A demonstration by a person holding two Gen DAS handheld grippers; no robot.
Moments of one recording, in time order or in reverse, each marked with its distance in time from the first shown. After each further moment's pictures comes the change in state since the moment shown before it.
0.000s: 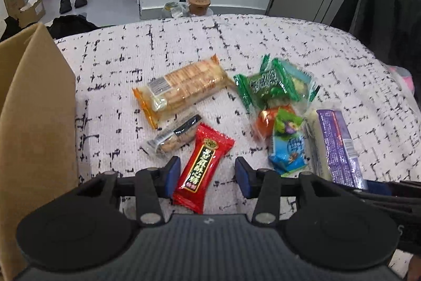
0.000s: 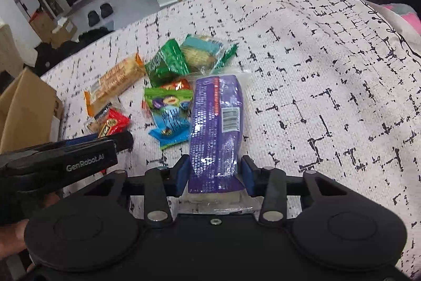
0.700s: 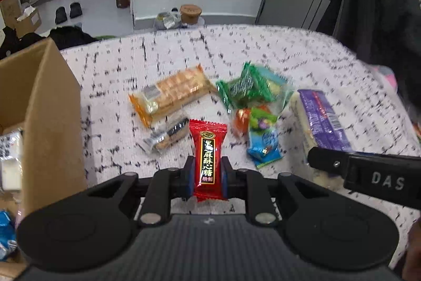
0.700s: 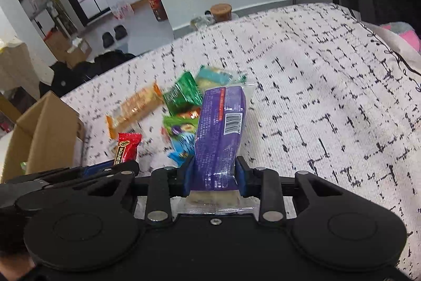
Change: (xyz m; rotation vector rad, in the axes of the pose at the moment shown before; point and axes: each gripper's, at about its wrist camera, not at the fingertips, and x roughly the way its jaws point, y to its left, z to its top) left arm -0.037 -0.010 -0.004 0.026 -0.042 -0.031; right arm -0.030 -0.004 0.007 0.015 -0.120 0.081
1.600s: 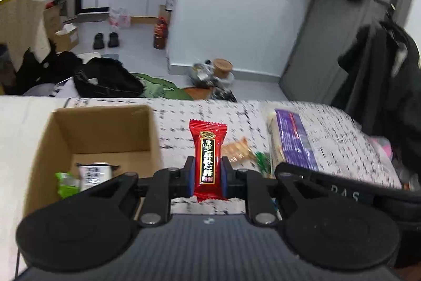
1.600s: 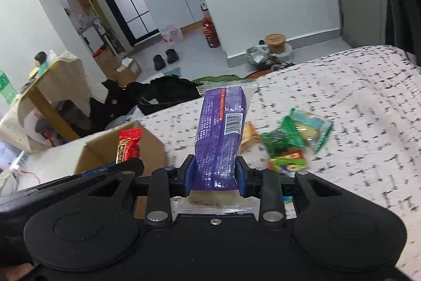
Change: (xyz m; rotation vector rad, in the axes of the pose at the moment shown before) left arm -0.106 0.063 0.019 -0.167 -0.226 0.071; right arm -0.027 0.081 0.021 -0.044 -0.114 0.213
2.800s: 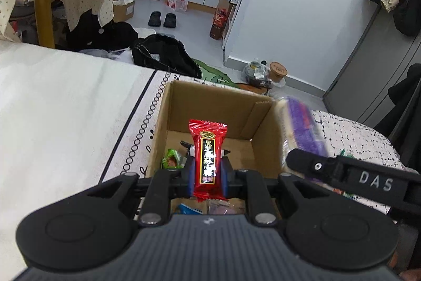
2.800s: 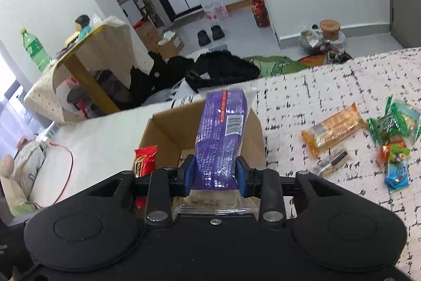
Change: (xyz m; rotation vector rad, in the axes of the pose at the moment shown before) left arm -0.022 0.118 -0.014 -0.189 0.043 0.131; right arm 0.043 0.113 -0.018 -0.093 0.102 0.127
